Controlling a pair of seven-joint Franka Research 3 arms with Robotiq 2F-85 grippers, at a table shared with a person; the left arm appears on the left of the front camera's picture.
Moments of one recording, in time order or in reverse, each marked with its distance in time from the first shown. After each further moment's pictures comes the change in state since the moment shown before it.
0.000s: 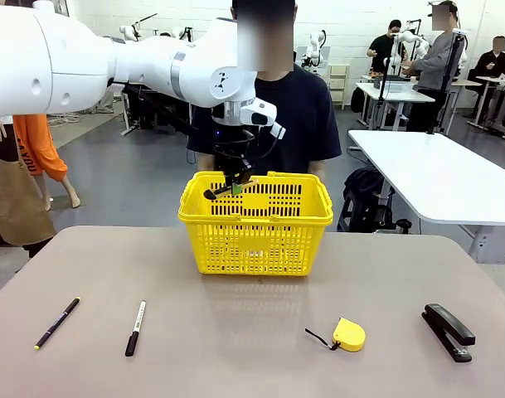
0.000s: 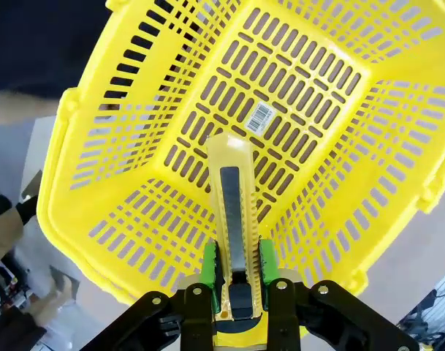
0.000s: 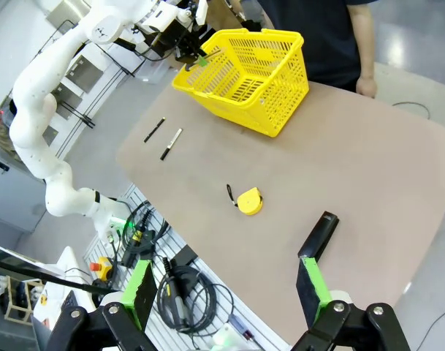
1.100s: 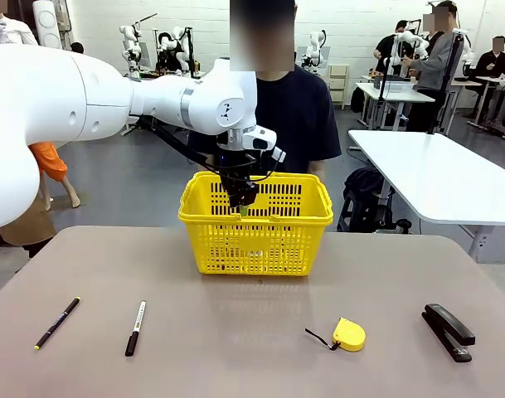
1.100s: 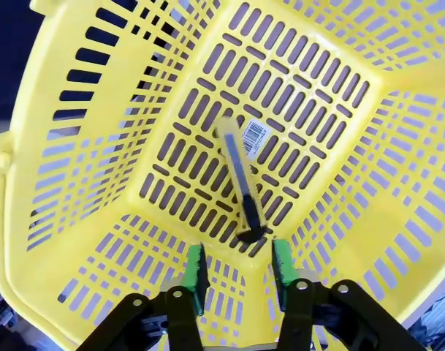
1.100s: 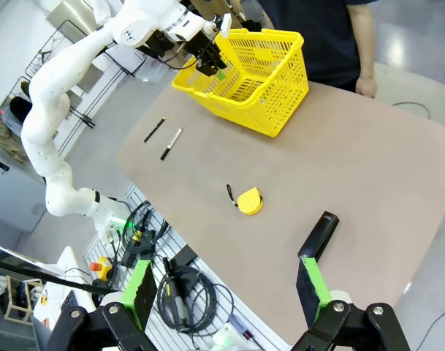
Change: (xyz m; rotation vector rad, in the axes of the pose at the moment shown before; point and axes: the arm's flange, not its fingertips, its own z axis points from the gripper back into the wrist) left arm 0.017 0.012 -0.060 -0.084 0.009 -0.017; right arm 0.000 0.000 0.000 0.000 0.000 0.000
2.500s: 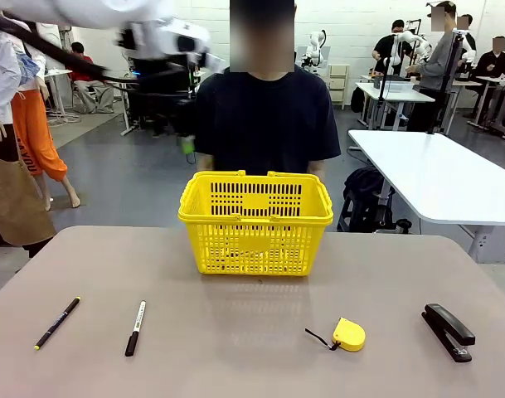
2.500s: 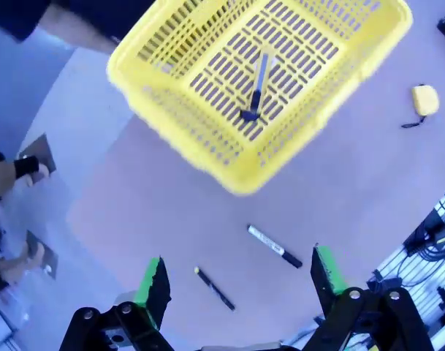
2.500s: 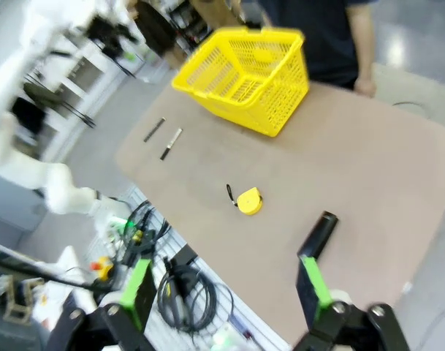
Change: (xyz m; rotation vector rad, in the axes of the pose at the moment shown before) left arm -0.190 -0.042 0.209 0.104 -0.149 0.233; right arm 0.000 -0.001 0.000 0.001 0.001 -0.001
